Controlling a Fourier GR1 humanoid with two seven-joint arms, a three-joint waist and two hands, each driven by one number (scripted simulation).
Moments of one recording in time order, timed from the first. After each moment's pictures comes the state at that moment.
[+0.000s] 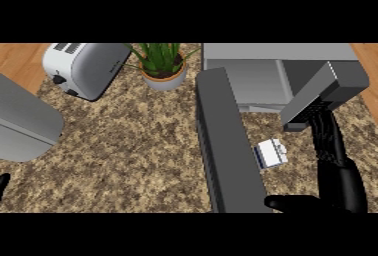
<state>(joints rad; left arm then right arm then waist) 0.55 0.06 0.12 -2.38 0.30 -0.22 0.01 0.15 -0.01 0.06 -1.92 0.16 -0.11 -0.10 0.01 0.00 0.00</state>
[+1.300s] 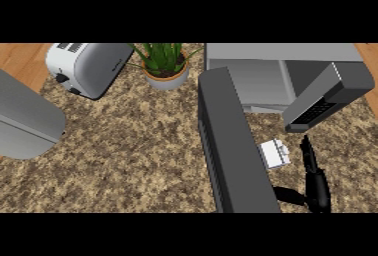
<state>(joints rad) 0.77 0.01 0.21 -2.38 0.37 -0.41 -0.11 -0.02 -0.08 -0.18 -0.97 0.16 -0.17 -0.69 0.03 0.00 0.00</state>
